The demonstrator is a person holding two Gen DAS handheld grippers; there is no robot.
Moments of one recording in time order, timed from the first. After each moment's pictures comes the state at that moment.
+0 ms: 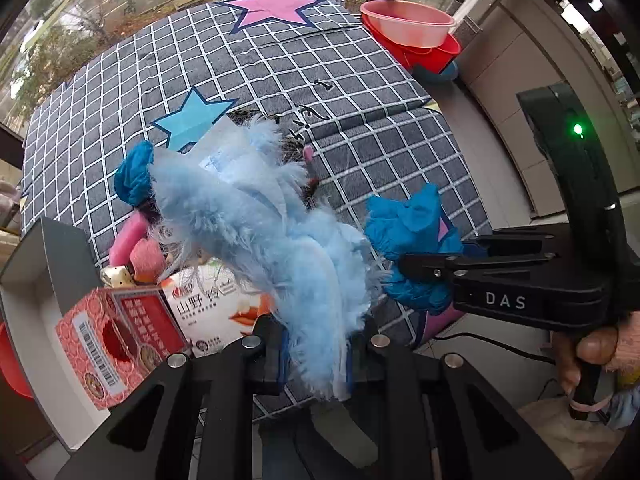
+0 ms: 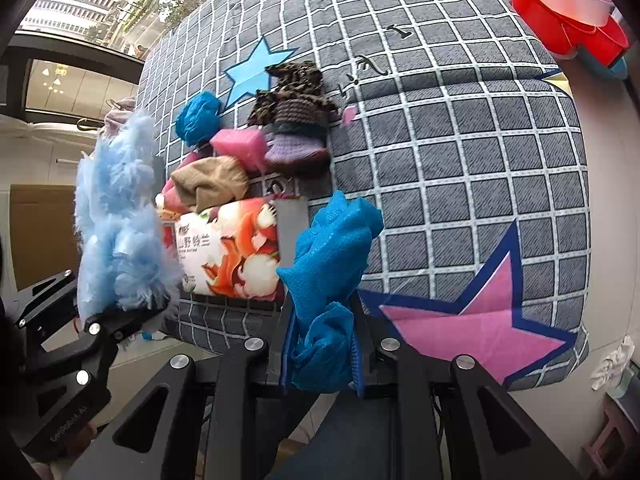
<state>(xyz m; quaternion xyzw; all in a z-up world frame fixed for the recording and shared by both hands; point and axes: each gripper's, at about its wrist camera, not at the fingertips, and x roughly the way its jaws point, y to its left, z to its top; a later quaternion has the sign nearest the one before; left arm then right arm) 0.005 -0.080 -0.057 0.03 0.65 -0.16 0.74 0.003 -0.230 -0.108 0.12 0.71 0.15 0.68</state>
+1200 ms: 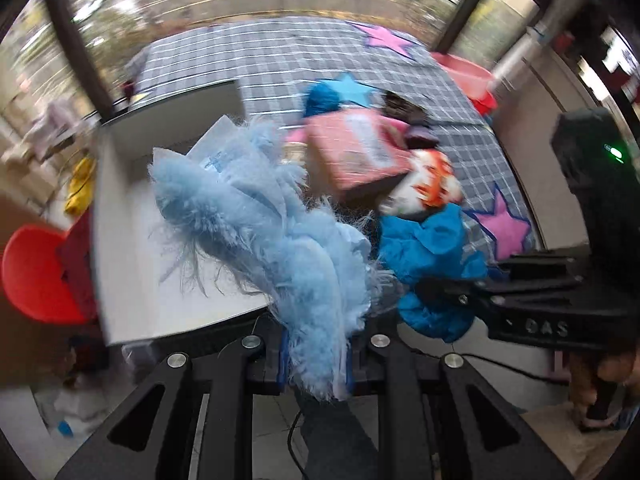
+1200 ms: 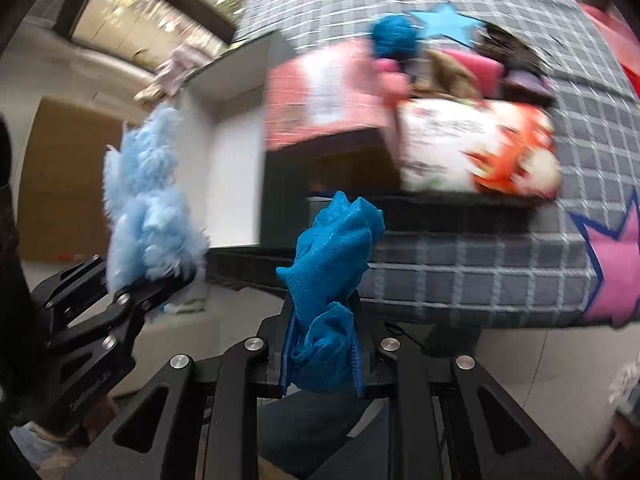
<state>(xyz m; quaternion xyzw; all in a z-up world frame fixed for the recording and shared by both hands) -0.152 0.177 -0.038 -0.05 0.59 -0.09 0.80 -0.122 0.010 -0.078 0.07 0.68 0.22 0.69</state>
